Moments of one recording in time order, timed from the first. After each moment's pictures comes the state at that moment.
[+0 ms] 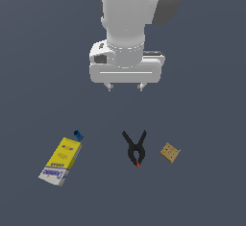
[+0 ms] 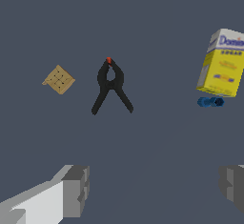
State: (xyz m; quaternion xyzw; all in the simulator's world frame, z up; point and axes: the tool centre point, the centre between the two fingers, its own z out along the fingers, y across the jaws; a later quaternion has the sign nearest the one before) arm 0.008 0.007 0.312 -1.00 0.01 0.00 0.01
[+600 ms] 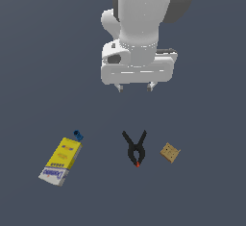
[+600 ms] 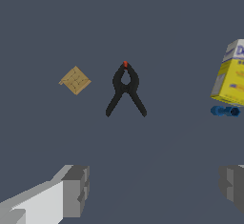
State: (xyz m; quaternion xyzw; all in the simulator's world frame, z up) arm 0.013 0.040 0.315 -1.00 -0.02 -0.01 0.01
